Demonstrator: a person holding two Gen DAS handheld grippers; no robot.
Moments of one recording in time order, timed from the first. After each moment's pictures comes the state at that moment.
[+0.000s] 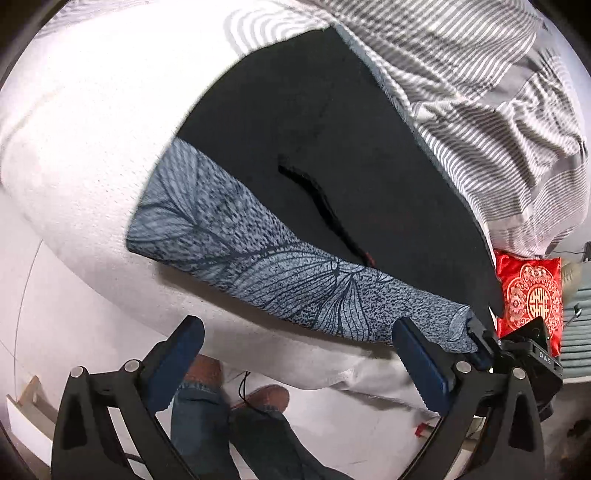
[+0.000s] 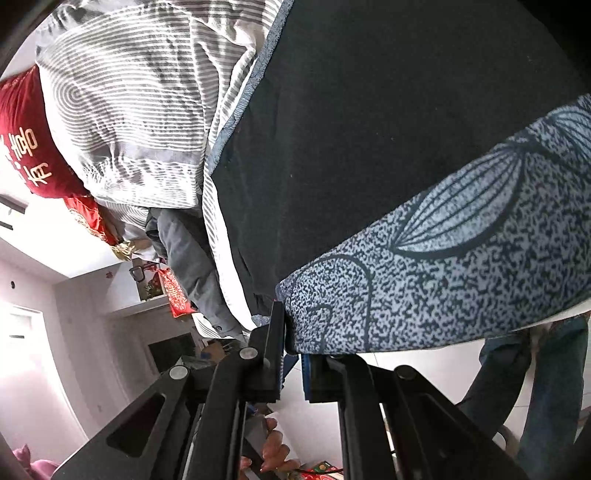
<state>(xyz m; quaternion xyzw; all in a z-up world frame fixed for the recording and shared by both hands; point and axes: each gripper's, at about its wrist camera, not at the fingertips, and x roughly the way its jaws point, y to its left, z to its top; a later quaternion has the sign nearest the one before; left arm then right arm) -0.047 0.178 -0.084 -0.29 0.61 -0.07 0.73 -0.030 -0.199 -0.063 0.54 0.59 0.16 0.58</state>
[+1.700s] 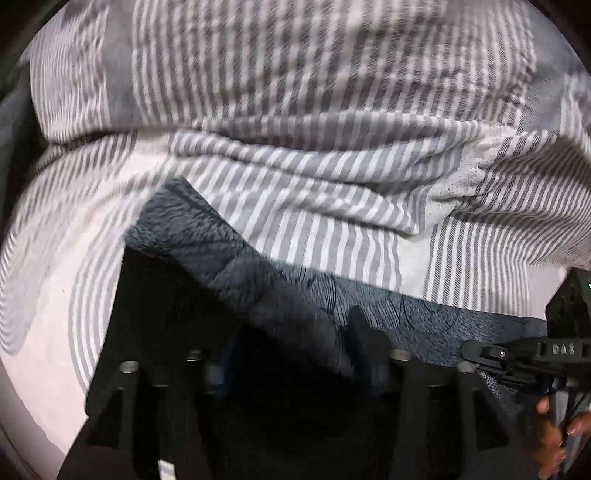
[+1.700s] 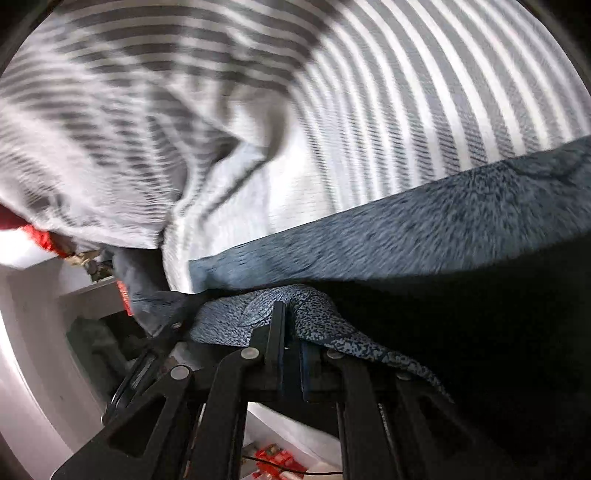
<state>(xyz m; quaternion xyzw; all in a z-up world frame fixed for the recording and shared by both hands) 0.275 0.059 -0.059 -0.04 0.59 -0.01 0.81 0.267 -0.240 -0.128 0.44 0.69 0.15 0.55</state>
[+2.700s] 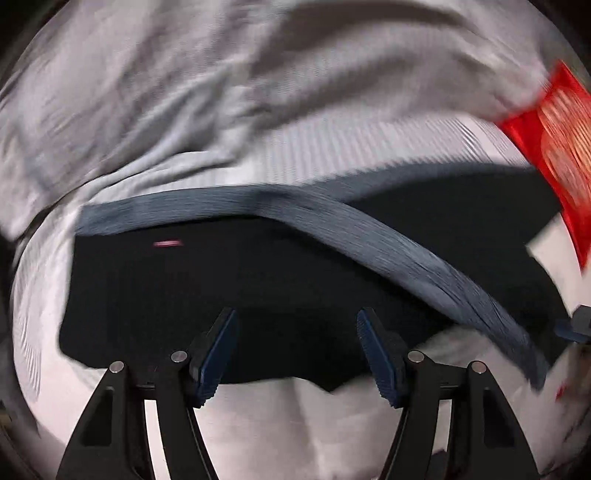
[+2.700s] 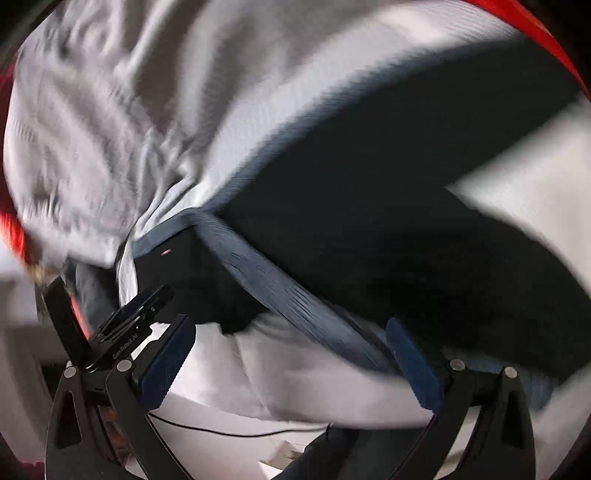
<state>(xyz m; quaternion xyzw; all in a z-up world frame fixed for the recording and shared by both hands) 0.140 -0.088 -0.022 0.13 0.59 -0.19 0.77 0.026 -0.388 0.025 0.38 0.61 -0.05 0.69</state>
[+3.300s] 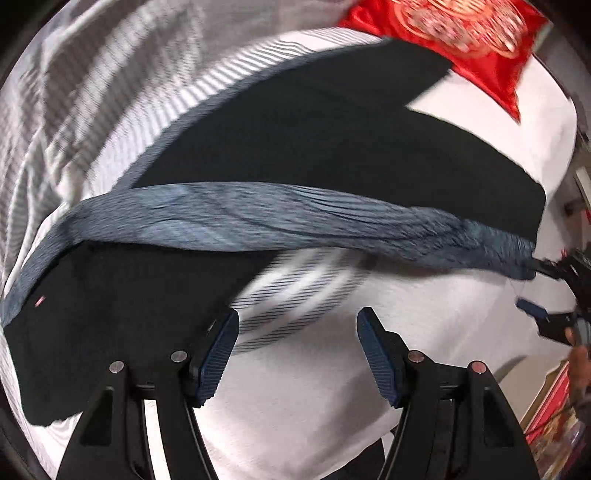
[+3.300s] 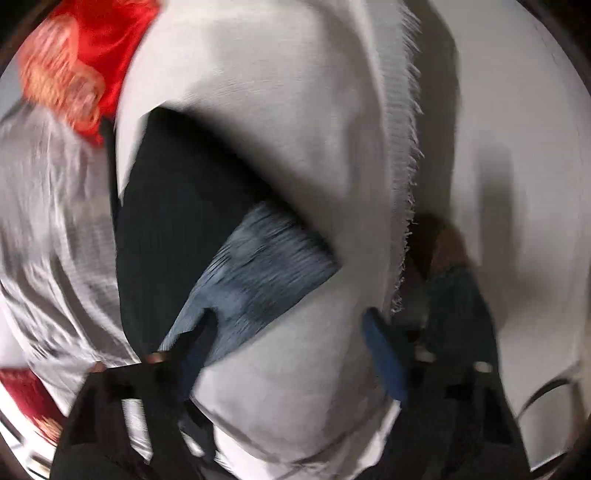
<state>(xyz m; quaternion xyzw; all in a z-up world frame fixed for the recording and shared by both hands) 0.037 -0.190 -0.063 0.26 0.56 -0.36 0.70 -0.238 -0.480 -0.108 0.72 0.33 -0.28 0.55</state>
